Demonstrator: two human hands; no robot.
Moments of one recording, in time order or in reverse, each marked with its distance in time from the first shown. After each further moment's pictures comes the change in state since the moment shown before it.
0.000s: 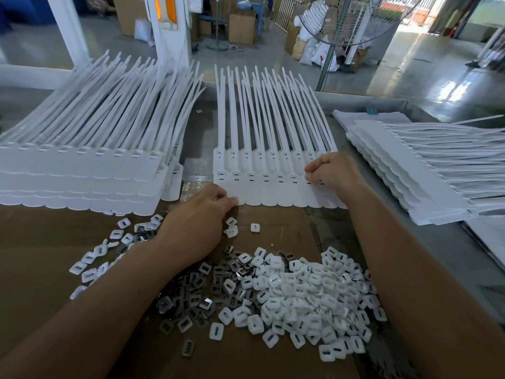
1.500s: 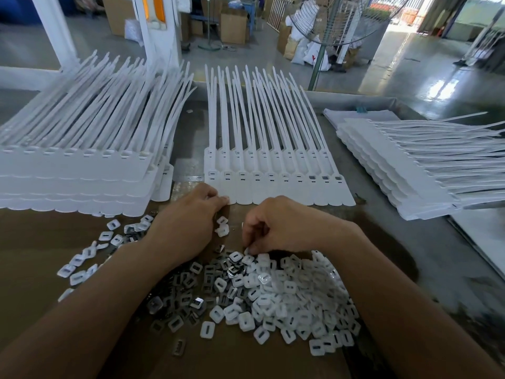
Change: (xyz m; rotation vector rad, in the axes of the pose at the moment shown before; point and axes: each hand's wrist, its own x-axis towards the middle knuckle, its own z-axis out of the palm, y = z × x) left_hand -0.001 0.001 -0.001 -0.030 0.011 0.002; right_hand -0.106 -0.042 0.019 -0.366 -0.735 -0.558
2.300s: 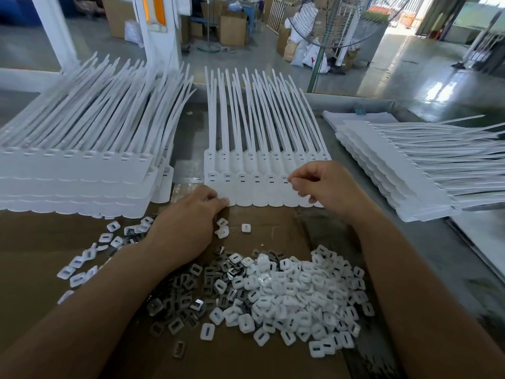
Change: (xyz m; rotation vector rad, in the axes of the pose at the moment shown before) left_hand 0.001 0.000 -0.001 0.002 -0.030 -0.006; right_hand -0.006 0.062 -0.027 0.347 0.623 0.225
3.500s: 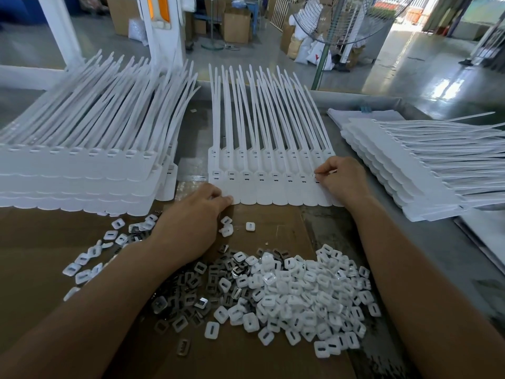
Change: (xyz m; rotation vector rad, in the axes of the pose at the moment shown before) left_hand -0.003 -0.003 0.004 0.004 0.031 0.016; right_hand 0.042 0.051 -0.002 -0.219 0.267 0.153
